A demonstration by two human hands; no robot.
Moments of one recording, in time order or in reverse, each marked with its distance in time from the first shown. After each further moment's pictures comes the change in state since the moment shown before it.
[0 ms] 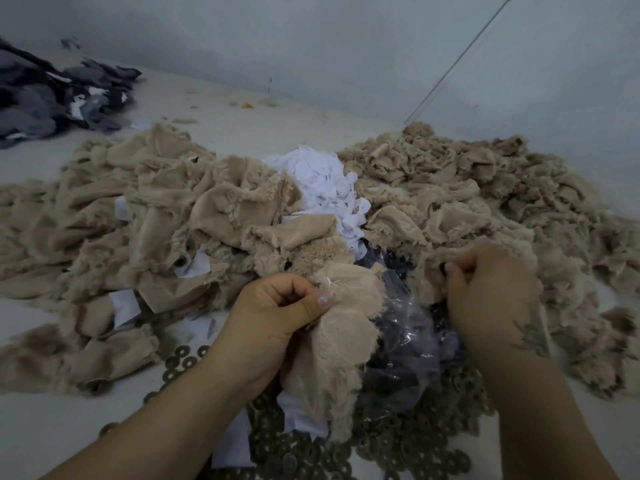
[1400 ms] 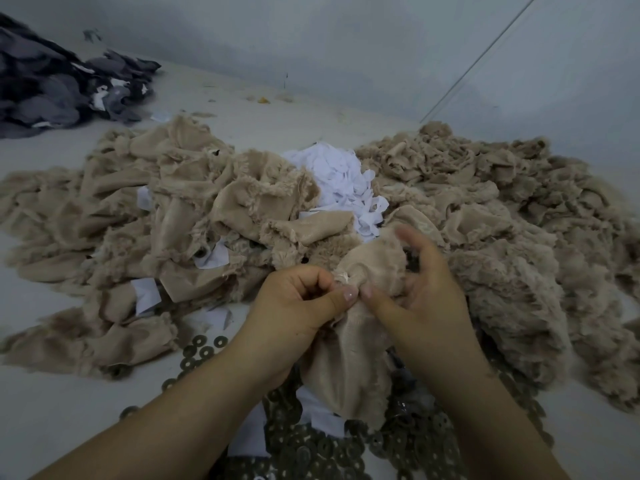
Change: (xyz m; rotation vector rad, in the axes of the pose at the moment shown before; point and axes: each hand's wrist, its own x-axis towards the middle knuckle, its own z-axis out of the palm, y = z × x) left_hand 0.001 0.001 0.002 0.088 -0.021 0.086; right_hand -0.054 -0.042 0.021 0.665 -0.384 -0.139
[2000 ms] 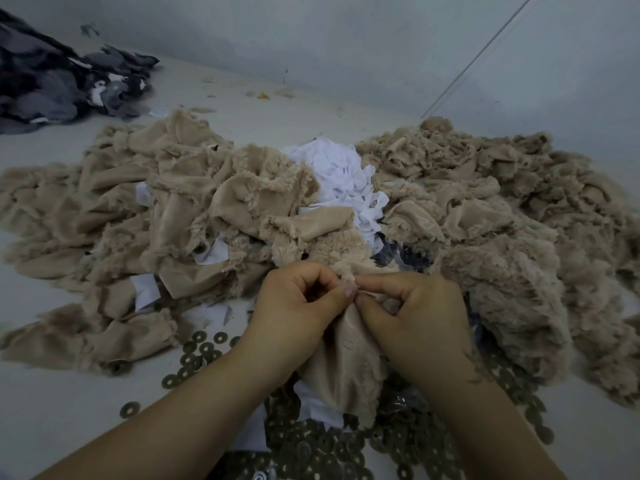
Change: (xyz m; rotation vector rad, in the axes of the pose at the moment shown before) left_hand -0.001 -0.002 0.002 0.228 0.086 0.121; right_hand -0.003 0.004 0.007 -0.248 0.075 -0.294
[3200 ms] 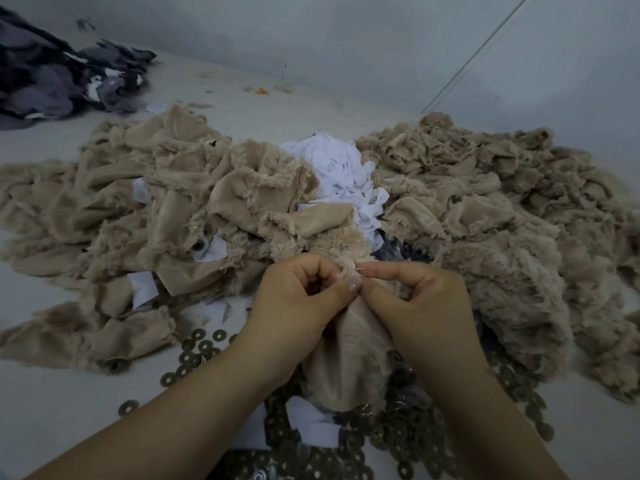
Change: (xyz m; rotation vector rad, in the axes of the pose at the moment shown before) left_hand -0.002 0.009 0.003 -0.128 -0.016 -0.043; right_hand 0.001 -0.012 -0.001 0.392 0.021 0.342
